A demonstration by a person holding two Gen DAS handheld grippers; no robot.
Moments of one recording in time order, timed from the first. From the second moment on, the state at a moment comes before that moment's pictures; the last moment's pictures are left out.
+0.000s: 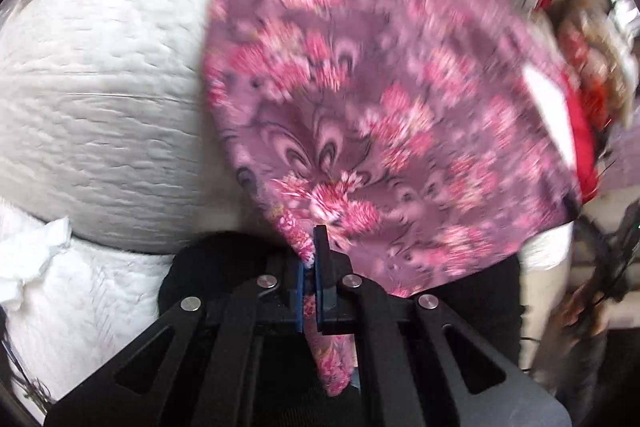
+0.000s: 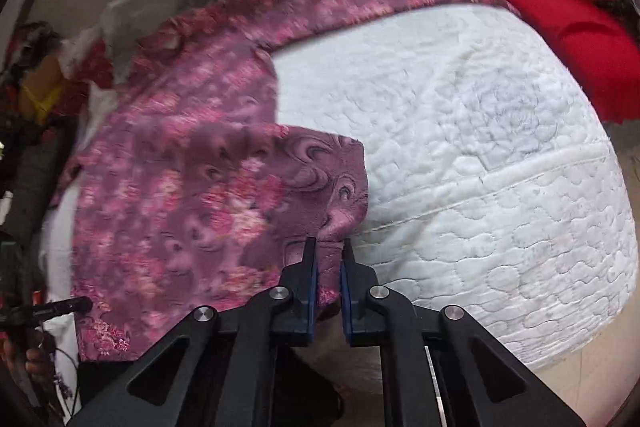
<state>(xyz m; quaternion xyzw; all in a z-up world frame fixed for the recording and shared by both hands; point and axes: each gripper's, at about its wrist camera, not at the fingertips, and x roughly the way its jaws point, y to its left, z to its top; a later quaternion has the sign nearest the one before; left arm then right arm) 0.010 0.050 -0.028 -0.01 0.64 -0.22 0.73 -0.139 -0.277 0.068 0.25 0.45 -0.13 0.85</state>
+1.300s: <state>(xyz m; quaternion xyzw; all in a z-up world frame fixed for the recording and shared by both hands) 0.103 -0.027 -0.037 0.10 0.59 -0.16 0.78 -0.059 -0.394 0.080 0.34 0.40 -0.19 0.83</state>
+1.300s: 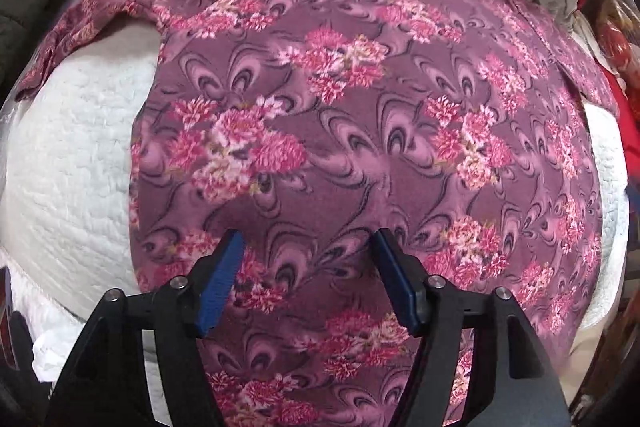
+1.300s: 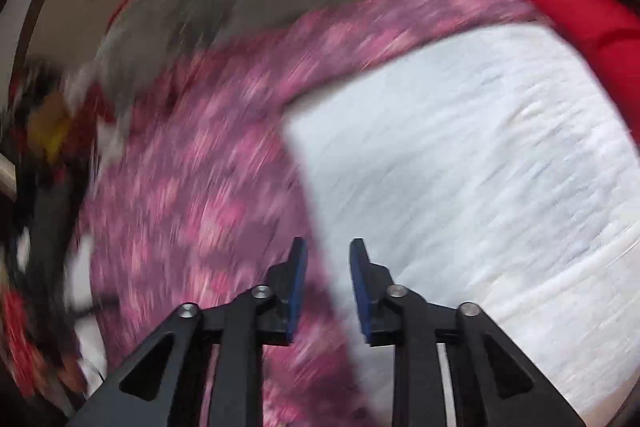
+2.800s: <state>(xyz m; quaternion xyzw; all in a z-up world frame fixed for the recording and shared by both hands) 0.270 -0.007 -0.022 -0.08 0.60 -0.19 0.77 0.152 -0.401 0.125 0.31 0.34 -0.14 0.88</state>
